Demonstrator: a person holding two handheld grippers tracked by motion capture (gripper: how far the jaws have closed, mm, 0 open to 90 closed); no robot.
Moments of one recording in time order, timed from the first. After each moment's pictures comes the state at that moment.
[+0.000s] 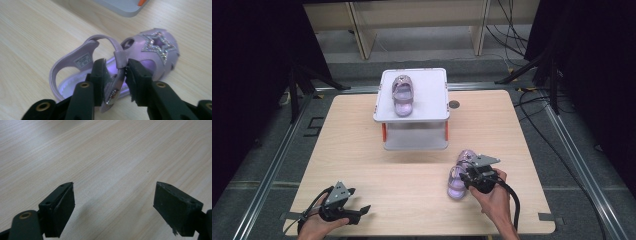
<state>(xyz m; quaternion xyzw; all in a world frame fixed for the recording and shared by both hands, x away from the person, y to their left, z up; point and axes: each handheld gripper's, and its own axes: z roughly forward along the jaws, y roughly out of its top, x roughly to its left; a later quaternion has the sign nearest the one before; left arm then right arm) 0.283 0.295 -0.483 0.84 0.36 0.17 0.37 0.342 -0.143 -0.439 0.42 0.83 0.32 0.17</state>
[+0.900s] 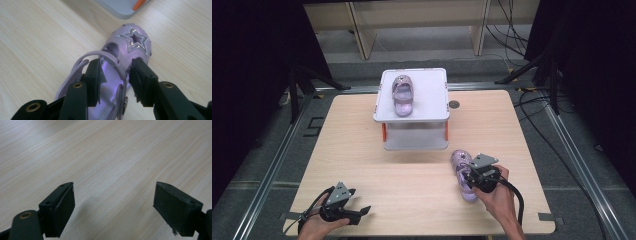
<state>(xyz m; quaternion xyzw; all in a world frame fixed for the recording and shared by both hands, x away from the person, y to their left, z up) 0.284 0.295 -0.483 0.85 0.35 0.17 0.36 0.344 -0.148 -0.432 0.36 0.86 0.29 0.22</state>
